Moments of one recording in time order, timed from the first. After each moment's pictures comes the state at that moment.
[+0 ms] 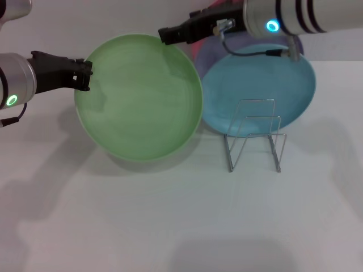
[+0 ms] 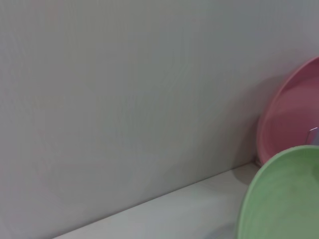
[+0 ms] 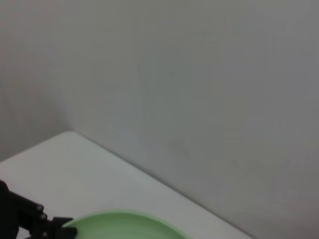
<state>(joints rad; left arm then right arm) -0.26 -2.07 1.55 1.67 -0.54 -0.88 0.37 0.75 2.07 1.66 1.32 -2.38 0.94 -0.41</state>
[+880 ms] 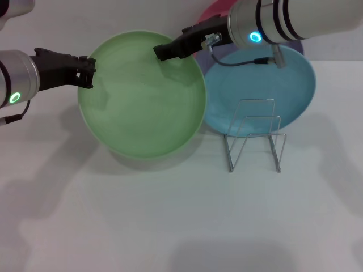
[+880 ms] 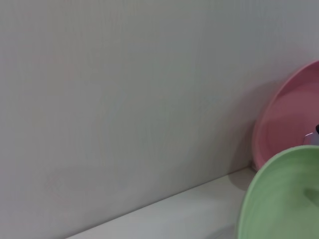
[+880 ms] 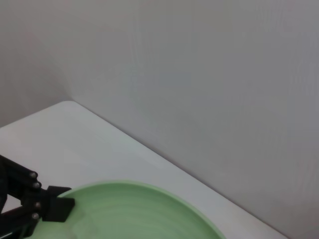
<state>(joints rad) -0.27 -2.07 1.55 1.67 -0.54 -0.88 0.37 0.83 2.07 1.65 1.16 -2.38 0.91 -0.46</state>
